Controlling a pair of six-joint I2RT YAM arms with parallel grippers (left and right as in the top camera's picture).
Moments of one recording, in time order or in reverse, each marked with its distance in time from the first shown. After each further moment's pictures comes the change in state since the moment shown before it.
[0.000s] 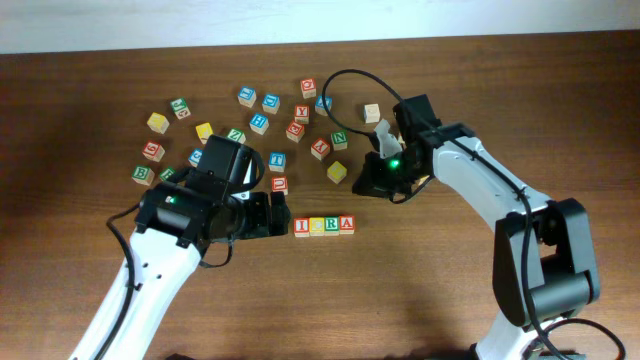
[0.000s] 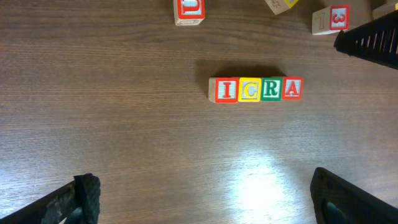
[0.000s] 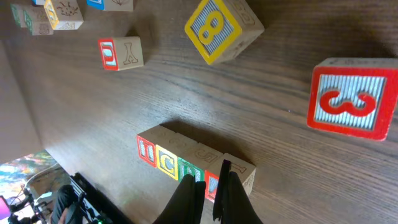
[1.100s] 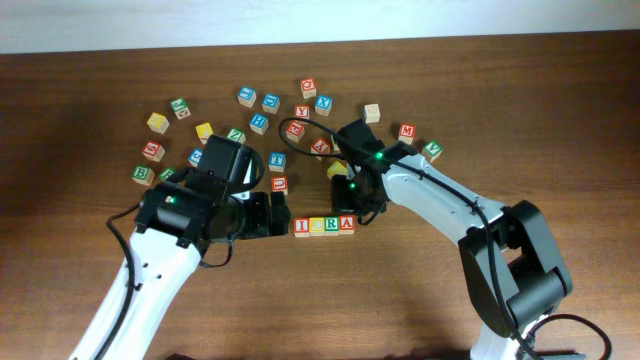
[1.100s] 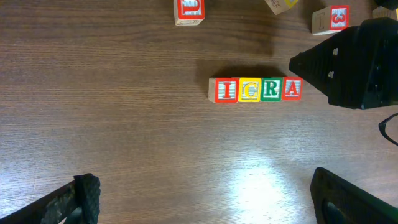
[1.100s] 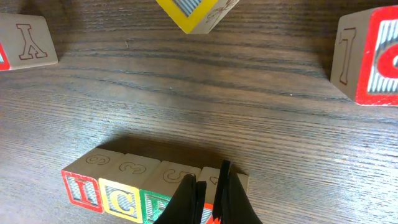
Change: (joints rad) left arm 0.000 0.000 0.000 0.000 0.000 0.000; right arm 0.251 0.028 0.000 0.006 0.412 0.207
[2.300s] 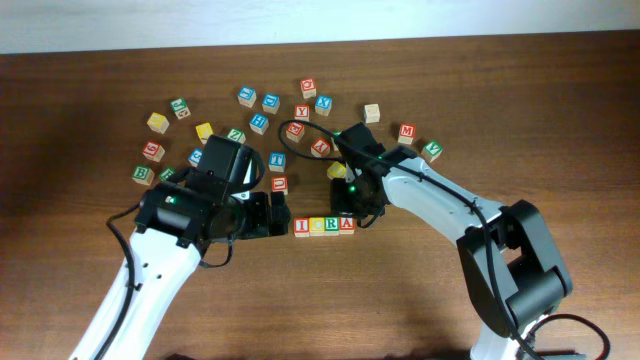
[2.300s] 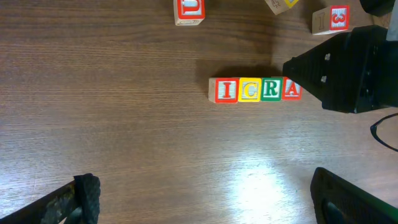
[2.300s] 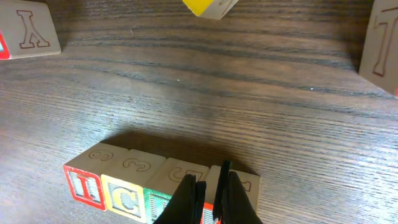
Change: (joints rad) left arm 0.000 0.000 0.000 0.000 0.000 0.000; right arm 0.000 0.000 -0.032 0.038 -0.044 0.001
